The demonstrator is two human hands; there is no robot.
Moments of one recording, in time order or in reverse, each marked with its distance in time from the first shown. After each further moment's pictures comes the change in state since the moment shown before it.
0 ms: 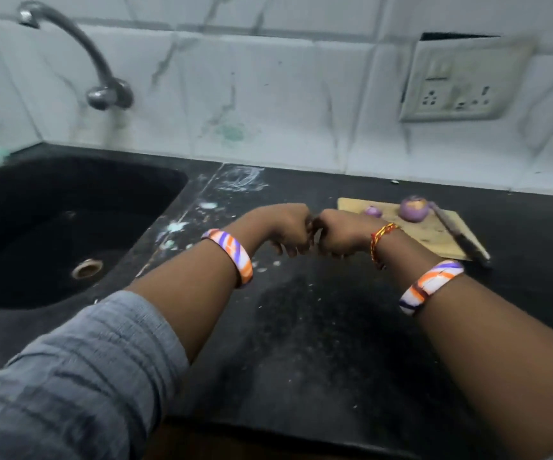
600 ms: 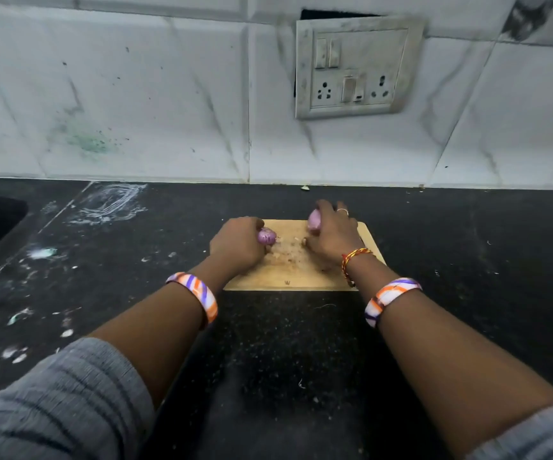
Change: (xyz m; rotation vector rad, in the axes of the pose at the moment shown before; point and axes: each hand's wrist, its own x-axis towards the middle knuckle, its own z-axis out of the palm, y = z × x) left_hand 0.182 0.066 0.051 0.037 0.468 -0.006; right_hand 0.056 0.214 -0.041 0.160 0.519 0.346
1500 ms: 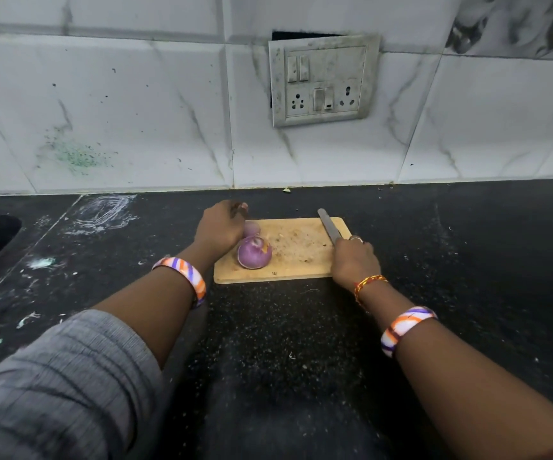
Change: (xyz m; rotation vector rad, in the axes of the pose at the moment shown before) left_hand -0.006 0.006 -0.024 -0.264 0.157 0.008; right_hand -0.058 0.036 -0.010 -0.301 -0.016 0.227
